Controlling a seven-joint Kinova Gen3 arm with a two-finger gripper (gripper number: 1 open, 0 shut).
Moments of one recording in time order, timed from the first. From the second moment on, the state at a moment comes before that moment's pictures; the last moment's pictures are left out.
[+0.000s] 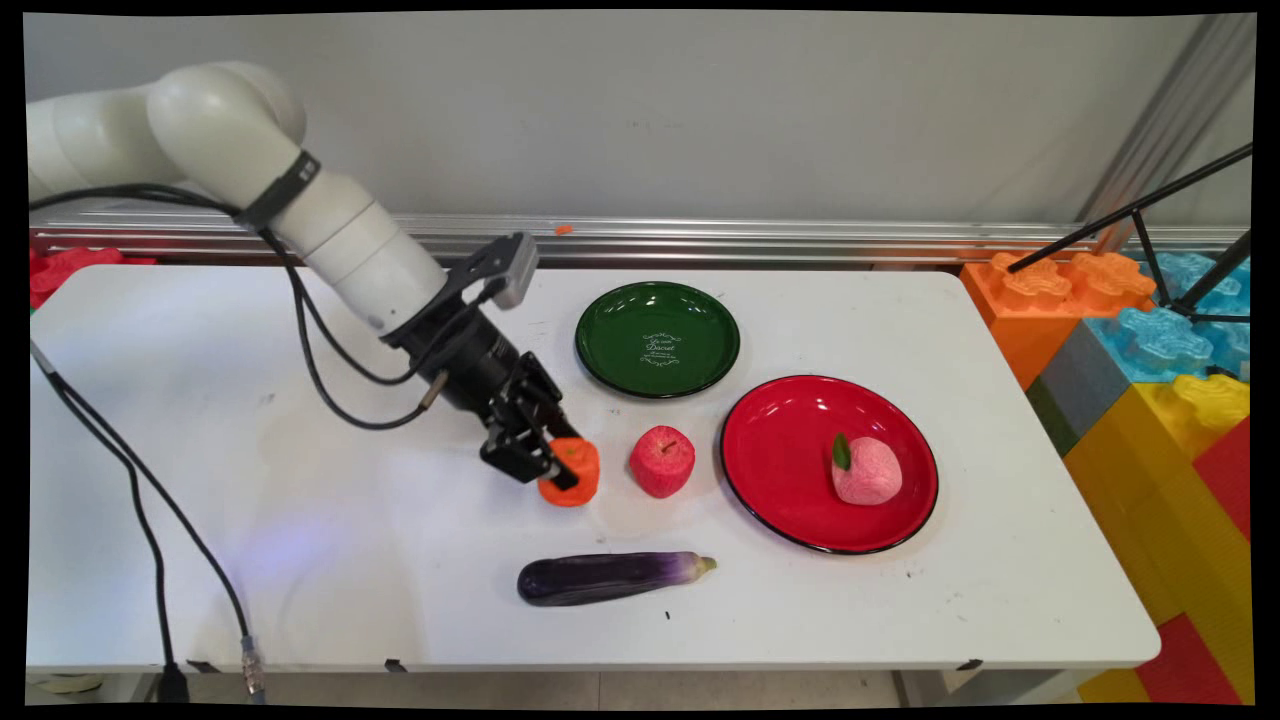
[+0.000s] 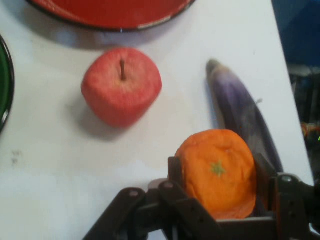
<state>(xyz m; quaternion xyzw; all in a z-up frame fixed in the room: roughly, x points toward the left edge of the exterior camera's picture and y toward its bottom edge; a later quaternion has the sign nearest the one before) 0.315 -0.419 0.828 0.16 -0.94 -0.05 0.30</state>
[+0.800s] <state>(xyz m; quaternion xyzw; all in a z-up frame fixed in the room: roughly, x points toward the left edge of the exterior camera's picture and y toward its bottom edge) 0.313 -0.415 0.792 0.17 -0.95 -0.02 0.27</state>
